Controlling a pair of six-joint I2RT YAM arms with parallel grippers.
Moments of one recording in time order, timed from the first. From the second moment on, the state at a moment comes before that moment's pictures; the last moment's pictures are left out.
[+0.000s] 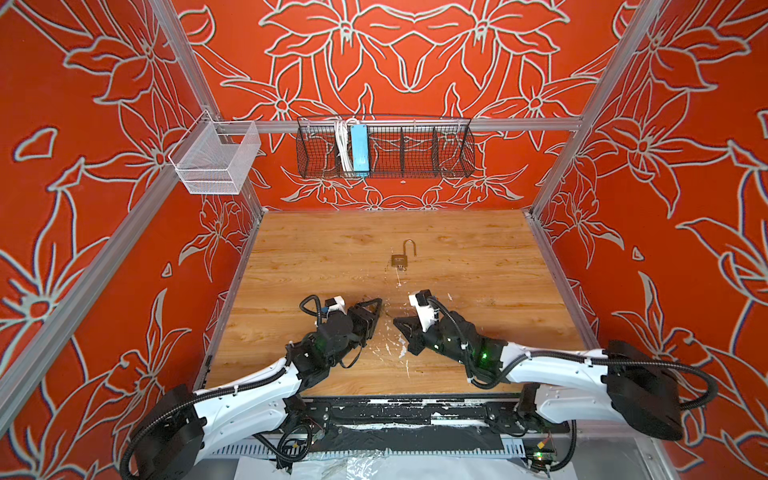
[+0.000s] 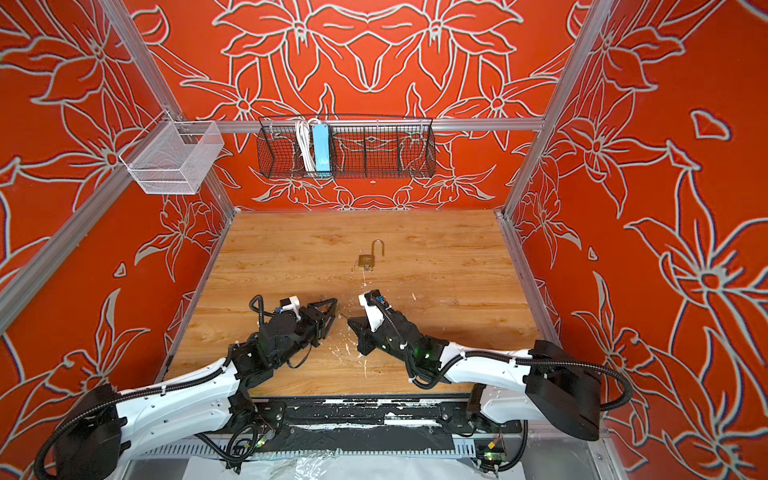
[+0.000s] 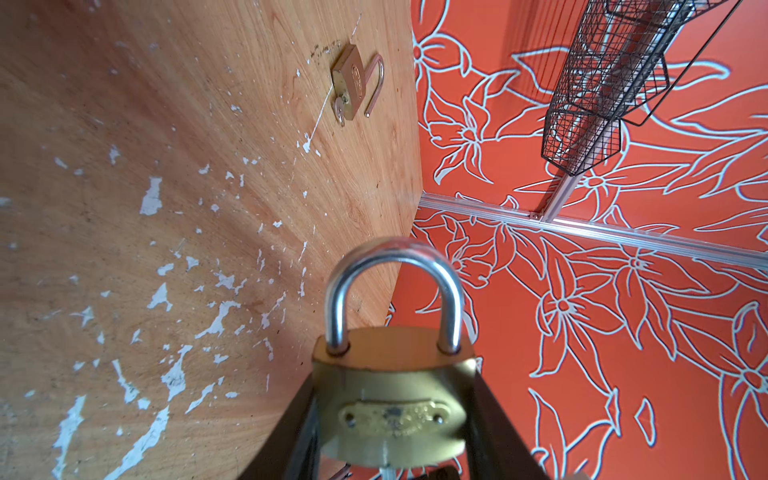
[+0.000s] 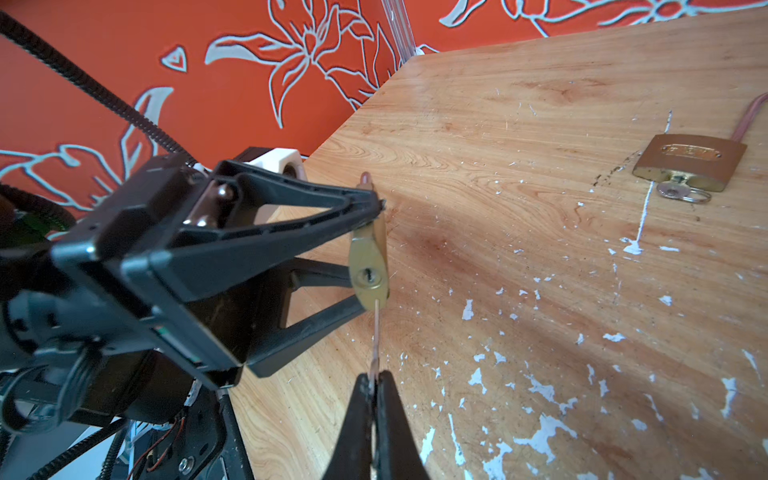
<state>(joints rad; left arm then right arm) -0.80 0.91 0.31 0.31 -0.22 -1.70 1.09 1.23 0.48 0.45 0.11 0.51</state>
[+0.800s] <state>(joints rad) -0.80 0.89 0.31 0.31 -0.23 -1.70 1.15 1.26 0.61 0.29 0.27 0.56</state>
